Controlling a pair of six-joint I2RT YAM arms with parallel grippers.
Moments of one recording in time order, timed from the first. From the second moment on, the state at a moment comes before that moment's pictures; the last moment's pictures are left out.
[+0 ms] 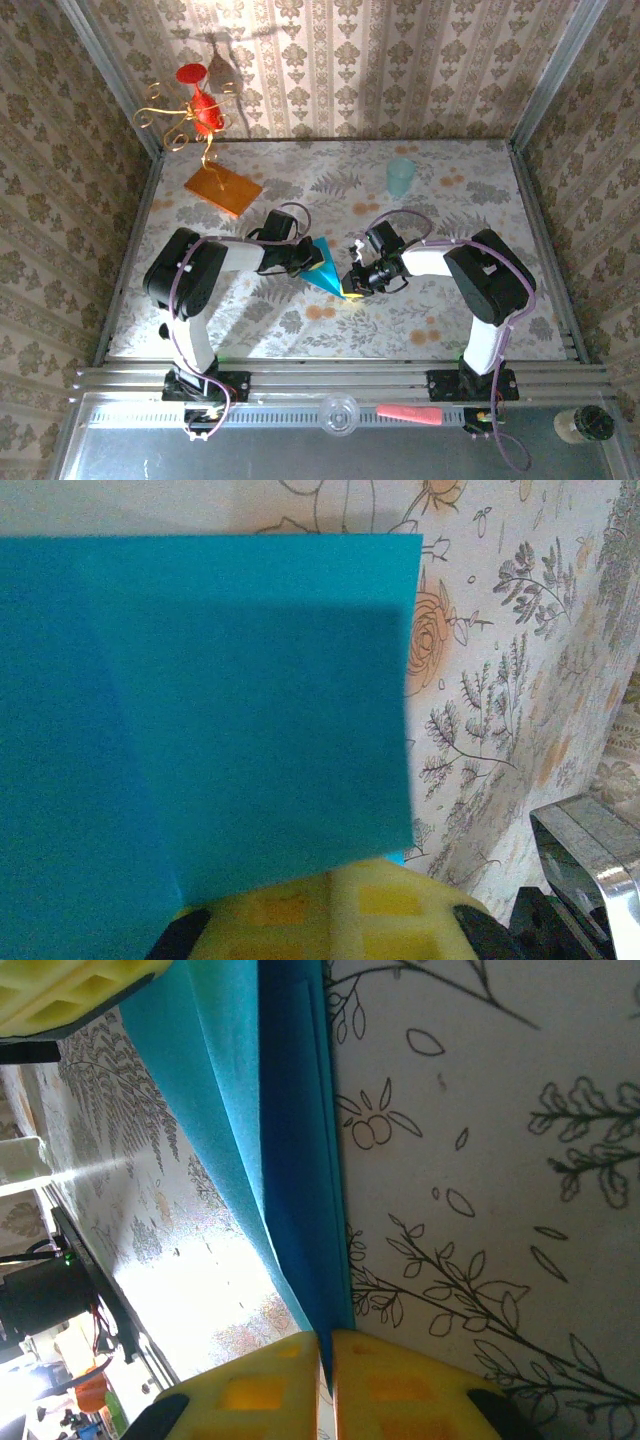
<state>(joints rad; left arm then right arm) -0.54 1.86 0.86 0.10 0.55 -0.94 0.51 1.82 0.85 -0.19 -0.71 0.53</state>
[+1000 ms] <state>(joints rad) -0.54 1.89 0.90 0.05 0.57 -0.93 0.65 1.76 1.08 -0.40 -0.45 0.52</state>
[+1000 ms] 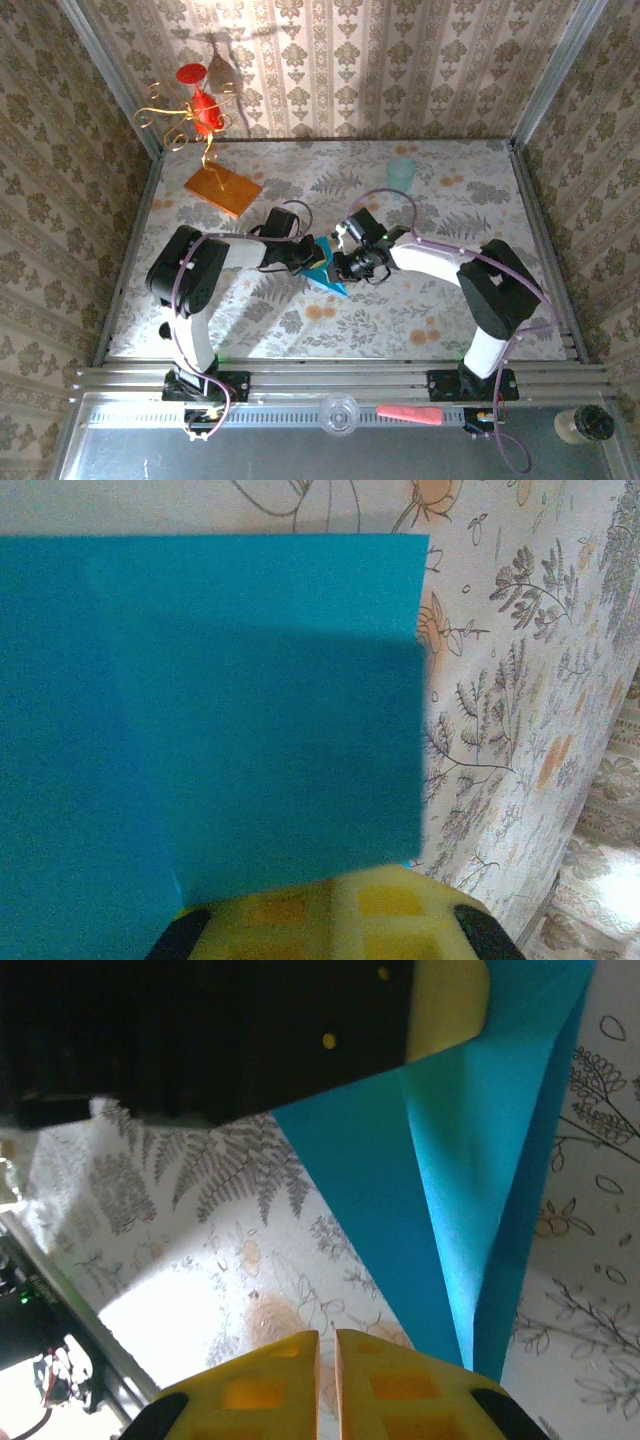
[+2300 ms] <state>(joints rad) -0.54 1.89 0.91 0.05 0.57 -0.91 0.63 1.93 1.16 -0.43 -0.43 0.52</state>
